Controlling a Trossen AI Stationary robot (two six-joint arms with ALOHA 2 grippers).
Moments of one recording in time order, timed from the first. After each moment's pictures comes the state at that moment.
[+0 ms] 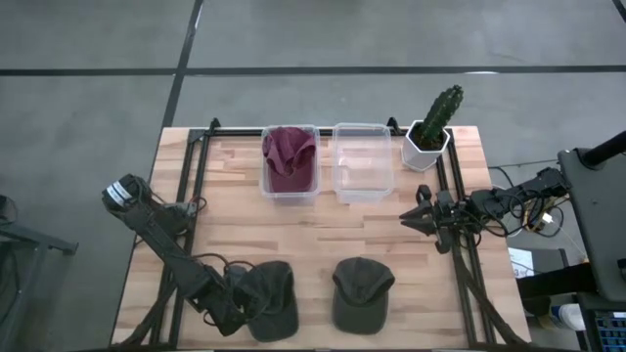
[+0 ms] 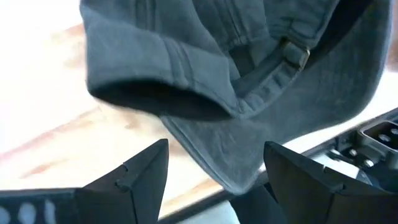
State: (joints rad) left arm -0.84 1.57 1.09 -0.68 -0.11 -2.13; right arm 0.37 0.22 0.17 0.09 0.25 0.37
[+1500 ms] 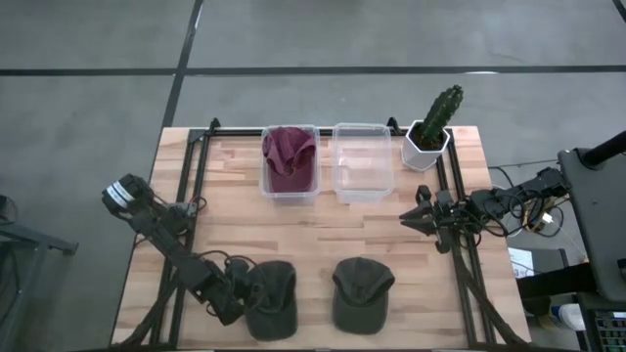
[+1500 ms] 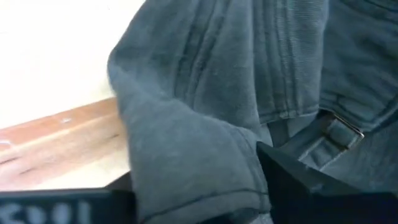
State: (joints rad) left arm -0.83 1.57 0.82 -0.39 -0.26 -2.17; right arm 0.37 0.23 0.17 0.08 0.26 0.39
